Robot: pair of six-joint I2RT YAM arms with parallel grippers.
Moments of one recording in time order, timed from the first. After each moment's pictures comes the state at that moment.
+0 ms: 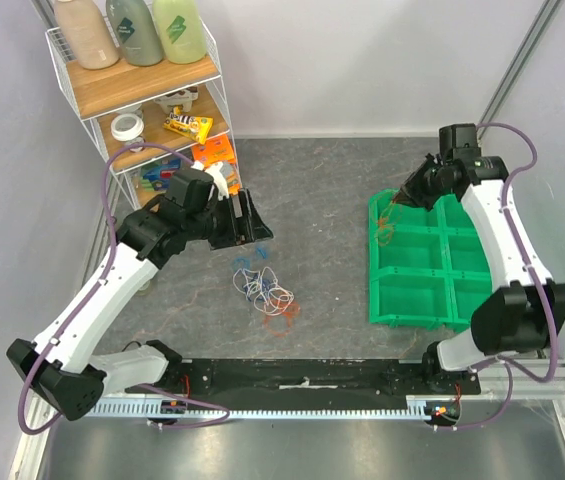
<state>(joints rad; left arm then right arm) -0.55 1.17 1.29 -0.82 0.22 -0.67 0.06 1.47 1.49 -0.96 -0.23 0.80</state>
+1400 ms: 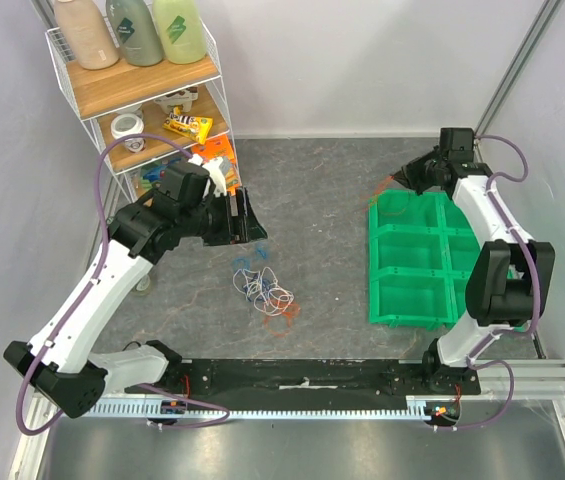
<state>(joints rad) -0.55 1.17 1.39 -0.94 0.21 -0.56 -0.03 1.67 1.38 -0.46 -0.24 1.11</state>
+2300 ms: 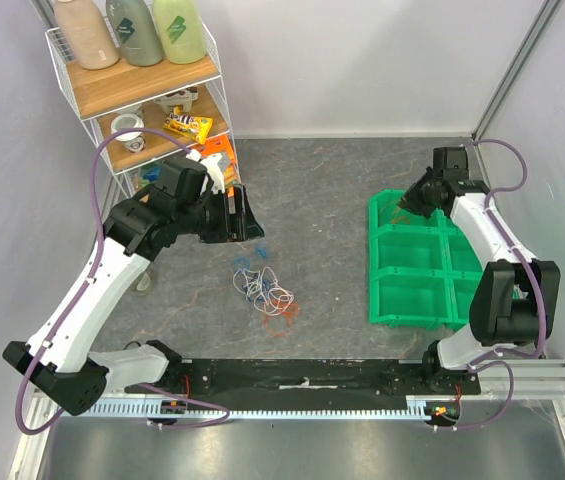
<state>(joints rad) -0.55 1.19 1.46 -1.01 0.20 -0.52 -0.02 1.55 1.21 -0.53 -0.08 0.79</state>
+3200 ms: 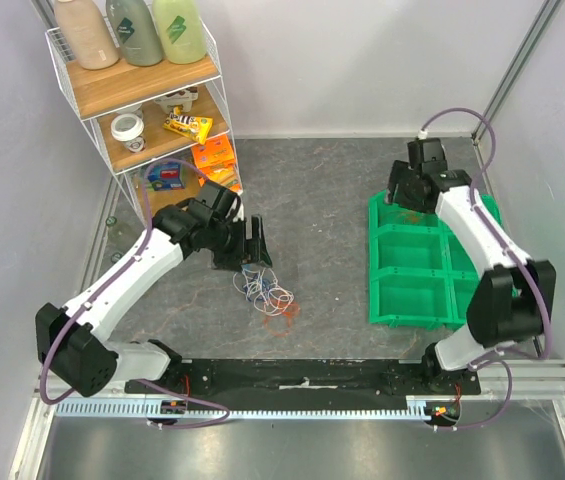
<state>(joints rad) -0.55 1.30 1.22 -0.94 0.25 -0.57 0.10 1.61 1.32 -0.65 0.14 0.39</state>
